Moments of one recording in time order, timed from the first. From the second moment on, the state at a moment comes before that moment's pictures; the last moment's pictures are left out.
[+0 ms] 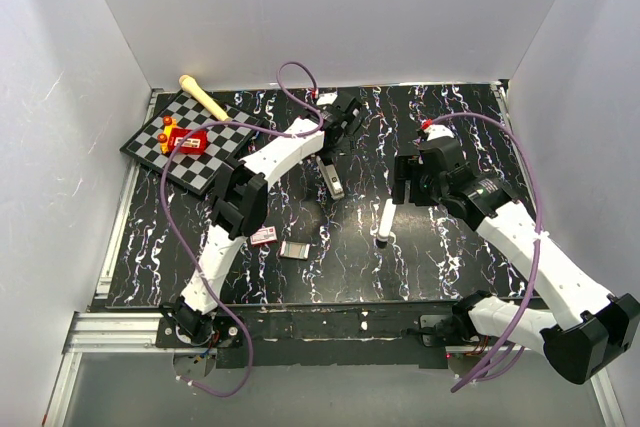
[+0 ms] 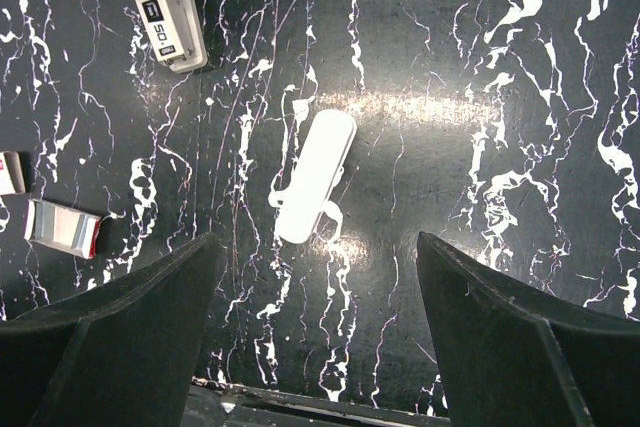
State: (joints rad) left arm -0.68 2.34 2.15 -0.89 -0.41 -0.68; right arm 0.57 1.08 1.07 -0.79 0.19 0.42
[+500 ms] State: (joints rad) left arm -0.68 2.43 2.22 -0.92 -0.41 -0.72; right arm 0.57 1.07 1.05 -0.77 0.15 0.42
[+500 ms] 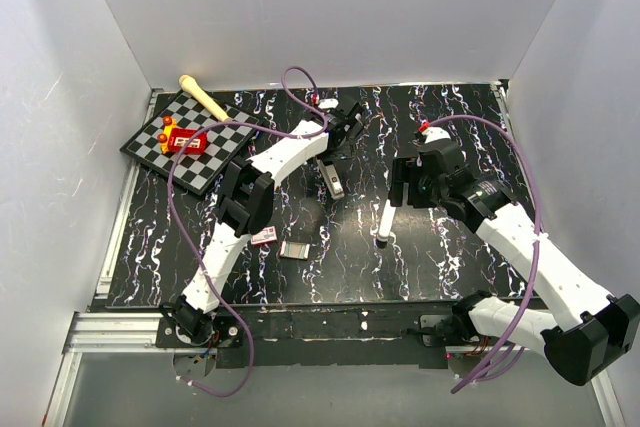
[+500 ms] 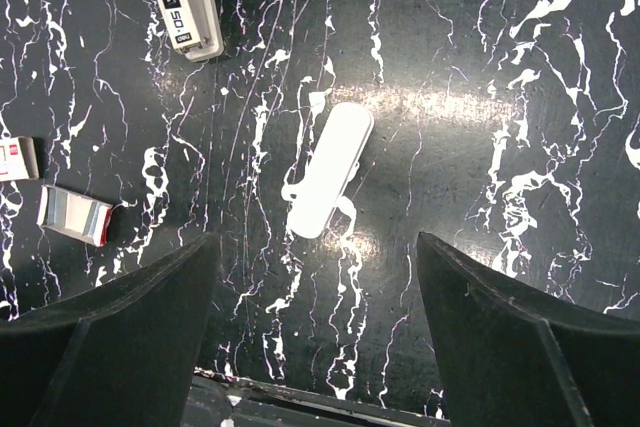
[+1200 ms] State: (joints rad) left arm -0.67 2.44 2.22 -0.92 -0.41 -0.76; right arm 0.57 1.06 1.02 -0.74 0.10 0.41
